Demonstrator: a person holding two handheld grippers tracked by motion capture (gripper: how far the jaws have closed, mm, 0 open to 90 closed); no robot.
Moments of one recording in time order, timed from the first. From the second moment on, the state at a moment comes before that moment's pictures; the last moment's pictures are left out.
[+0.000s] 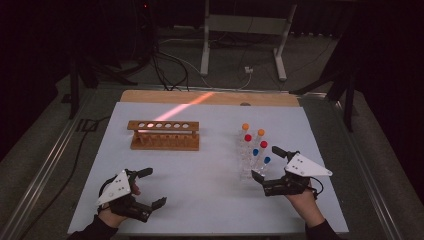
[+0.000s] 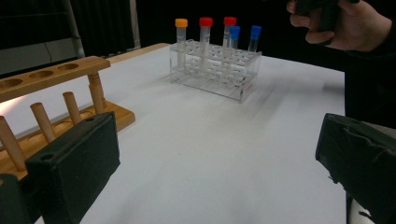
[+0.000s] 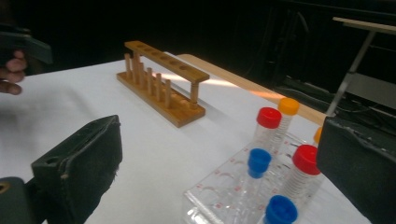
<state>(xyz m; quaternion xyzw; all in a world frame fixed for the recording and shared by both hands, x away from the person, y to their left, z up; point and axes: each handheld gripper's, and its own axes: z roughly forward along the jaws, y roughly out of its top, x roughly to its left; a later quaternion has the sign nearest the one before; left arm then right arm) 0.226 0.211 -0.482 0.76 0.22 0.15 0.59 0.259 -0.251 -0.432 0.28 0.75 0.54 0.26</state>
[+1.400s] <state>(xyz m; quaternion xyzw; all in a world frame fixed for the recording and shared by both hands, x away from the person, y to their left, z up) 0.226 0.212 -0.482 0.76 0.22 0.15 0.60 0.276 -0.266 -0.471 0.40 0.78 0.44 0.21</state>
